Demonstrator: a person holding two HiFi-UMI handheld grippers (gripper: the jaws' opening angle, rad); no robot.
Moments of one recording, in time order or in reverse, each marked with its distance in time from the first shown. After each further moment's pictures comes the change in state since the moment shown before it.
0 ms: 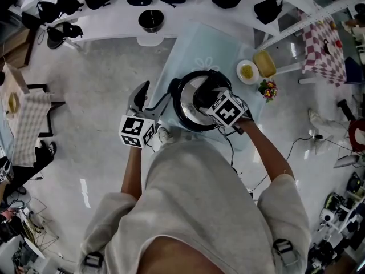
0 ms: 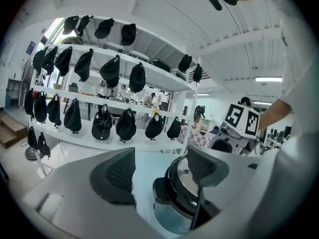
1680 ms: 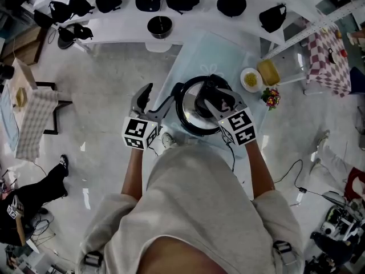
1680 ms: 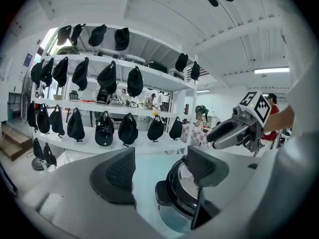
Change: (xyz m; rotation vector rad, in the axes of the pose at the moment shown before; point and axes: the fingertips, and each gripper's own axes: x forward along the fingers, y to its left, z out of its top) left arm -0.007 -0.013 0.017 0.073 0.001 0.042; right arm -0.083 -0.013 0.046 0.069 -0.570 -0.191
